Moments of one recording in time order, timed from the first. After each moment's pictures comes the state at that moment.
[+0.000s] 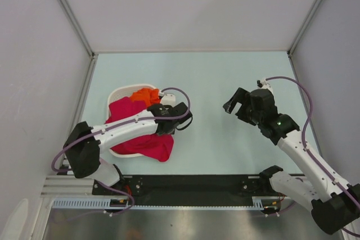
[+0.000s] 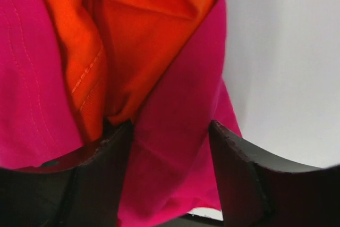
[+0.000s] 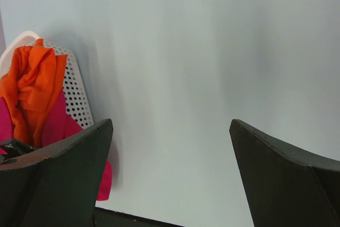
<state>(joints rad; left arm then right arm) -0.96 1.51 1.16 -1.02 -0.65 -0.85 0.44 0.94 0.85 -0.53 0.10 0.78</state>
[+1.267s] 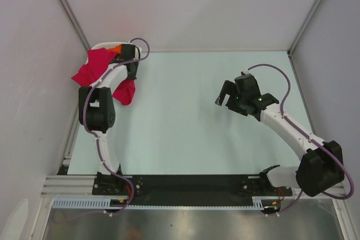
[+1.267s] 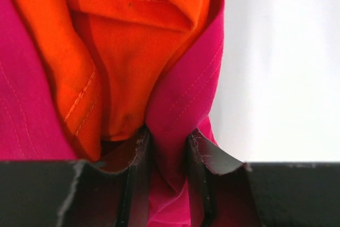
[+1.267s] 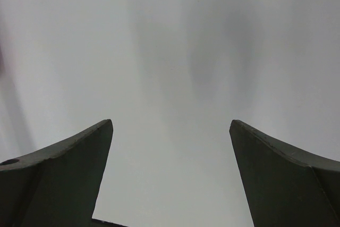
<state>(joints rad) -0.12 2.05 1.65 -0.49 -0.27 0.18 0.42 1.30 1.00 -0.50 0.06 0.72</state>
